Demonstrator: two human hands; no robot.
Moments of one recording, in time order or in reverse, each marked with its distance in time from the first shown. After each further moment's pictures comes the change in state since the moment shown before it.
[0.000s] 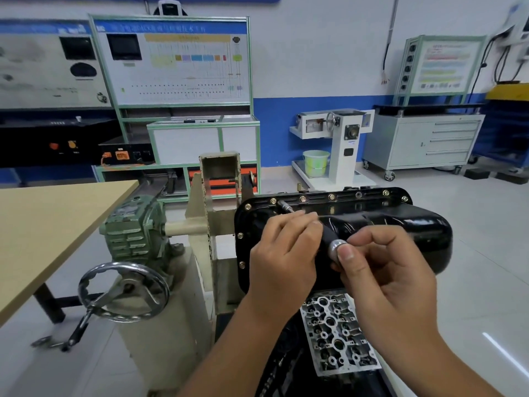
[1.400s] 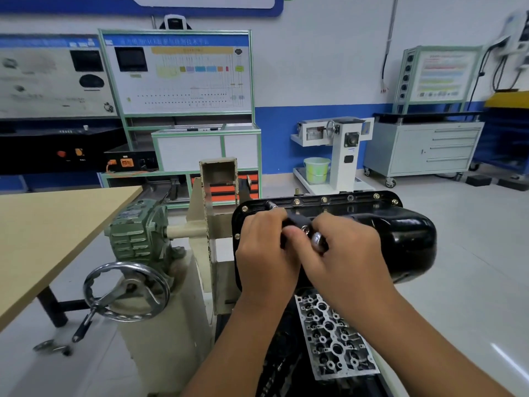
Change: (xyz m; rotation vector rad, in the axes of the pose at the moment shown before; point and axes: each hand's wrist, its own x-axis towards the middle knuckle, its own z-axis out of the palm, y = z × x) left_hand 0.007 0.012 -0.003 0.032 0.152 -0.294; right_hand 0.032 -0.008 0.017 -0.619 -0.135 -0.283
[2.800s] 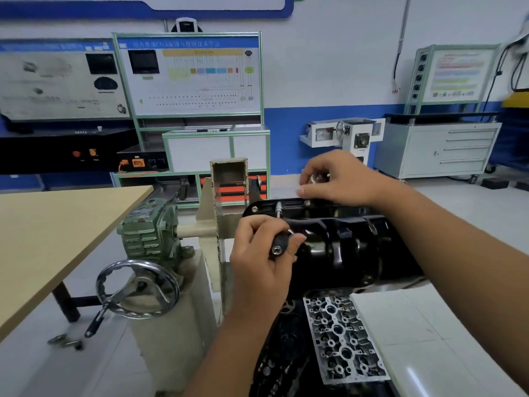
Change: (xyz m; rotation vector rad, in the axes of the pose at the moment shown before) left_hand -0.008 -0.021 -0.025 -0.288 -0.081 -0.092; right_hand 0.129 0.067 0.018 0.084 -0.621 0.038
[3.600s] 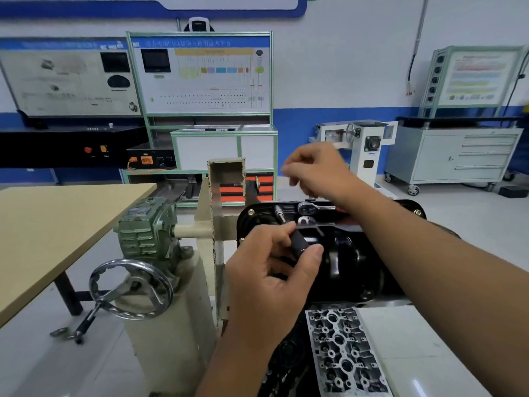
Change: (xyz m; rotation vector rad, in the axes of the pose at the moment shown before) left_hand -0.003 0.033 0.012 -0.111 0.007 -0.081; right_hand 0.040 0.010 0.035 0.490 0.173 0.101
